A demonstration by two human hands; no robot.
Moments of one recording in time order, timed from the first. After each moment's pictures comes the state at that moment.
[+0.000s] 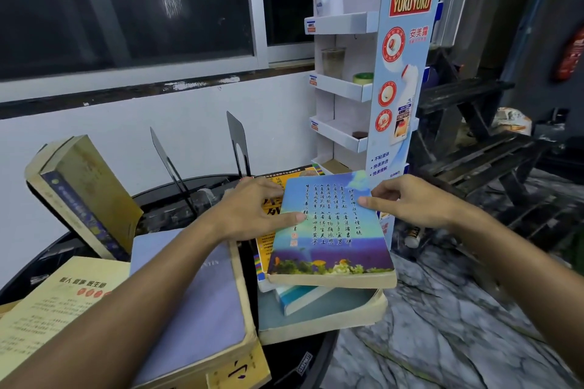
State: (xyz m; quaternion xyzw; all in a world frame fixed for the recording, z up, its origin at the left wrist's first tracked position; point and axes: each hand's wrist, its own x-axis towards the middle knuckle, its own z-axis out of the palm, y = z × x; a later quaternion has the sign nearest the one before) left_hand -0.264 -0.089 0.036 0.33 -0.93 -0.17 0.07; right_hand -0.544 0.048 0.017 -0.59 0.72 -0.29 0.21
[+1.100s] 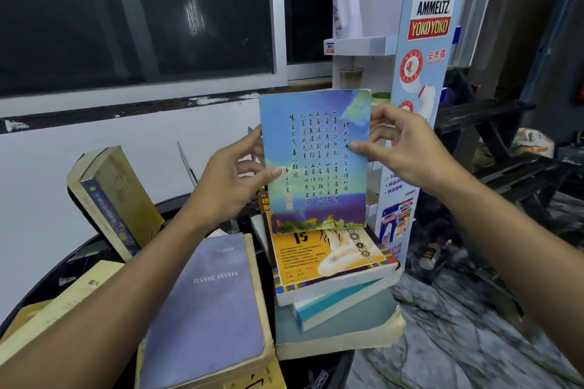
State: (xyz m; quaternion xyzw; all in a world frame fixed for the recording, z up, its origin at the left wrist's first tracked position) left_hand -0.229 -0.099 0.077 0.24 -0.81 -0.35 0.42; right_hand -0.495 0.012 0.108 -0.63 0.56 -0.52 0.09
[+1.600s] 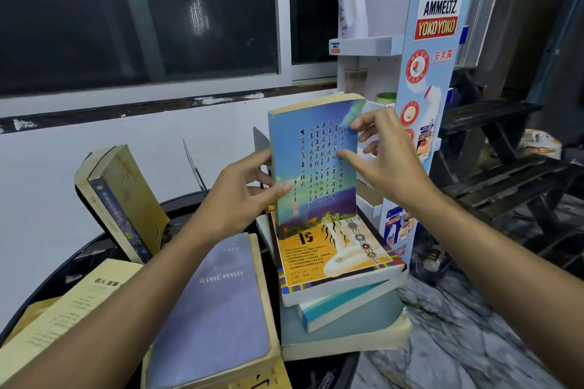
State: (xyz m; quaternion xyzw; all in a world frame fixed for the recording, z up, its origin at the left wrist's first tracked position) left_hand -0.225 -0.090 0.063 0.21 -0.83 -0.34 0.39; right_hand -0.475 -0.014 0.080 -0.62 0.58 -0.50 -0.12
